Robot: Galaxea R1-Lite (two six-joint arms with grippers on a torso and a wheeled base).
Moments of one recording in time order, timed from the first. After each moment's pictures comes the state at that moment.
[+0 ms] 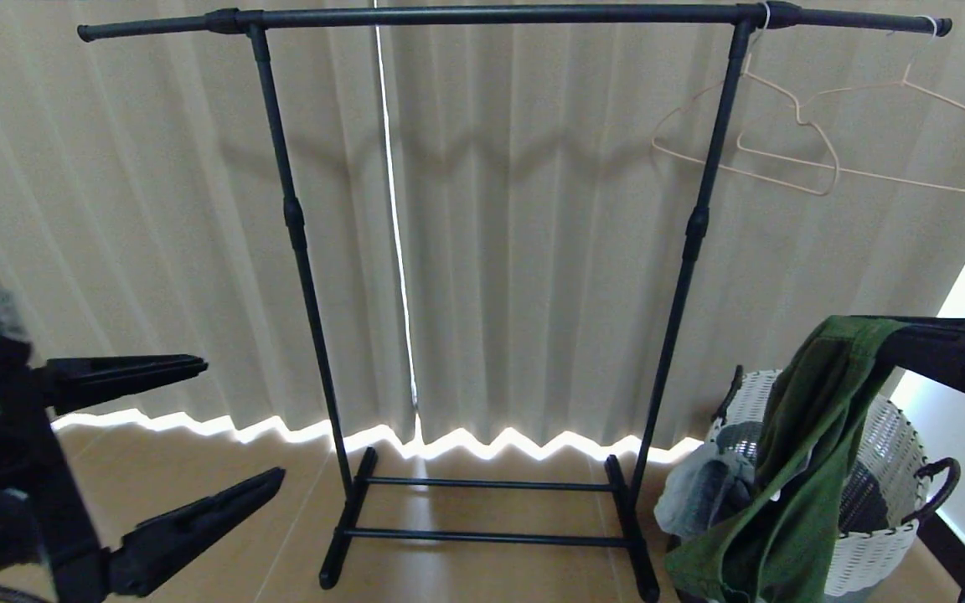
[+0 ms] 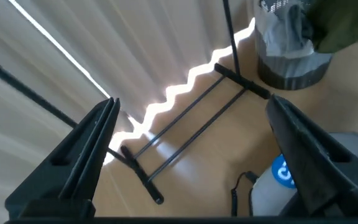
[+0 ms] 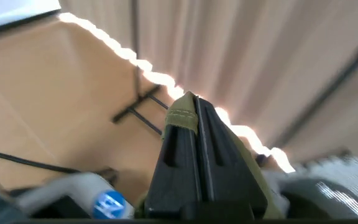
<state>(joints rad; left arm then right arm) -0.53 1.04 -0.66 -0.07 -0.11 0.36 0.44 1.10 -0.85 0.02 0.18 -0.04</state>
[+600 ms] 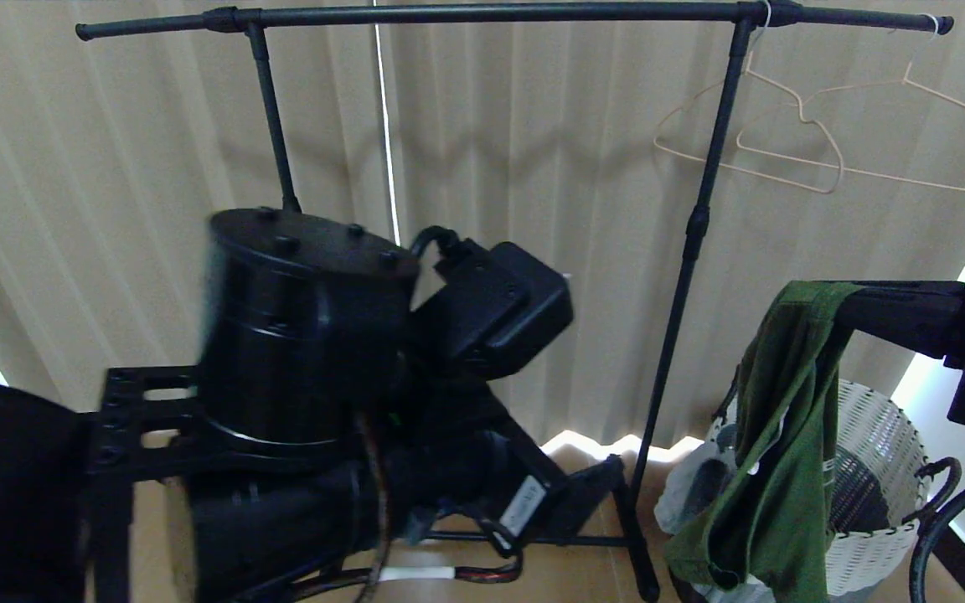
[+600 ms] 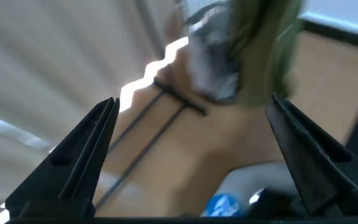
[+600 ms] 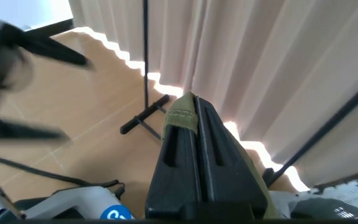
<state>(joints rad) -0.99 1.62 -1.02 -0.22 0.11 0.13 0.48 1.17 -0.91 -0.03 0.17 -0.02</state>
